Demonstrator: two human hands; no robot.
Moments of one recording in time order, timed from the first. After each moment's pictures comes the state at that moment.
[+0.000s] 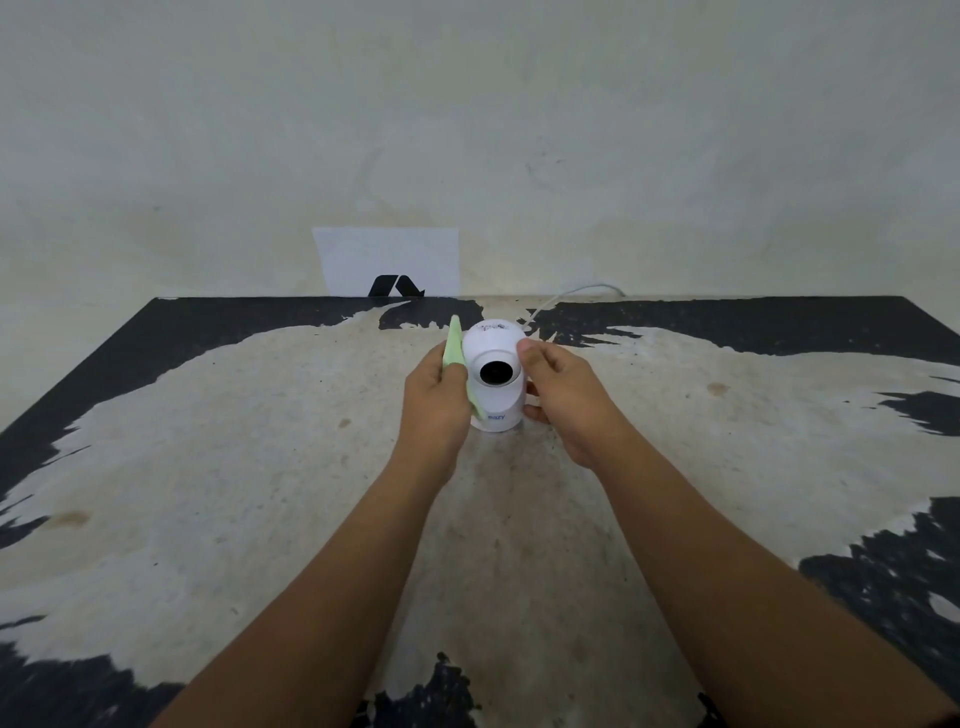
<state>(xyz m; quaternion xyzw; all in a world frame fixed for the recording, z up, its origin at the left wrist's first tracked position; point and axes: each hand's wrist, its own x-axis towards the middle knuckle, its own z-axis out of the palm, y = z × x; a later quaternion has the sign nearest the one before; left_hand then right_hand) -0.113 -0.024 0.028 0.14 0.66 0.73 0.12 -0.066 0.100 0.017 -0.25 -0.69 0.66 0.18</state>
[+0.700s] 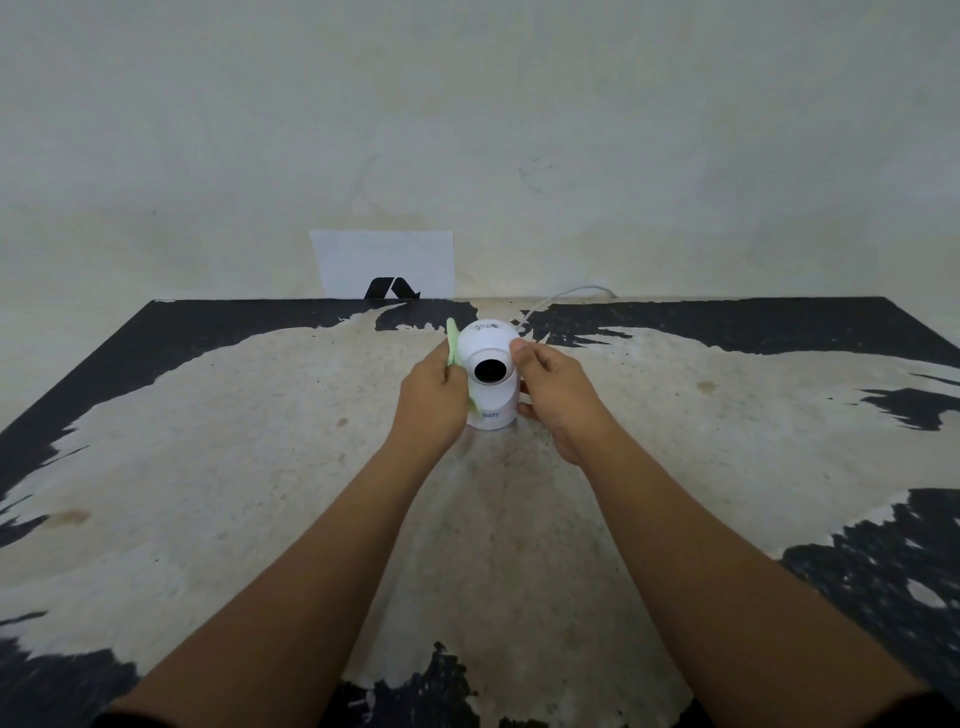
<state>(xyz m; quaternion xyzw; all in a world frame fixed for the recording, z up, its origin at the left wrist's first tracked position) -0.127 -0.028 0.023 0.26 0.79 0.55 0.05 -0.067 0.095 0.016 -0.26 -0.69 0.64 0.20</state>
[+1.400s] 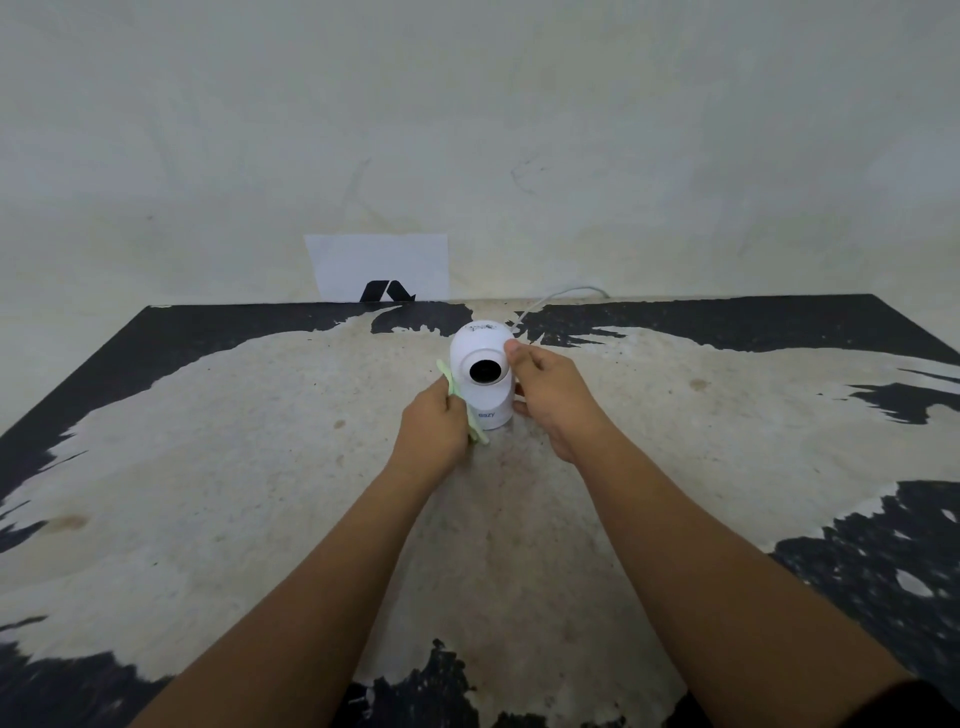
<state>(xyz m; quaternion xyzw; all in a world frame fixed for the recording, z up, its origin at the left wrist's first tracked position) -0.118 -0.033 0.005 0.24 0.83 0.49 0.08 -0.066 0.093 0.018 -0.25 -0.69 0.65 0.21</state>
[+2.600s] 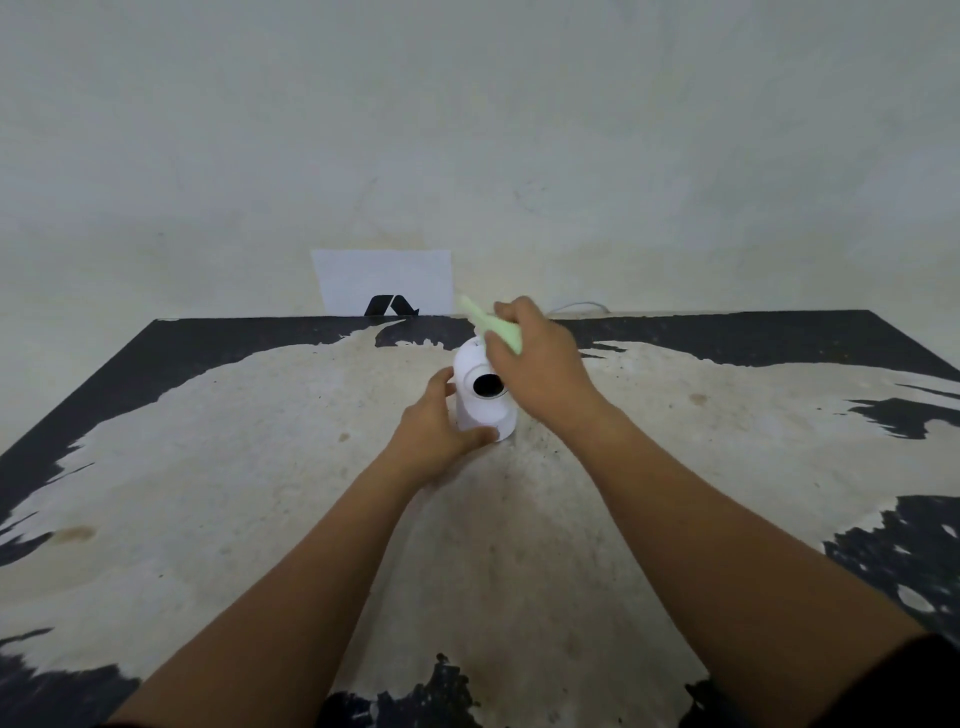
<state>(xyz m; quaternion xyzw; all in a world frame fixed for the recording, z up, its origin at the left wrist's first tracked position) -0.138 -0.040 0.007 0.29 0.84 0.43 0.16 -0.063 0.080 0.073 -0.16 -0.87 0.36 0.29</state>
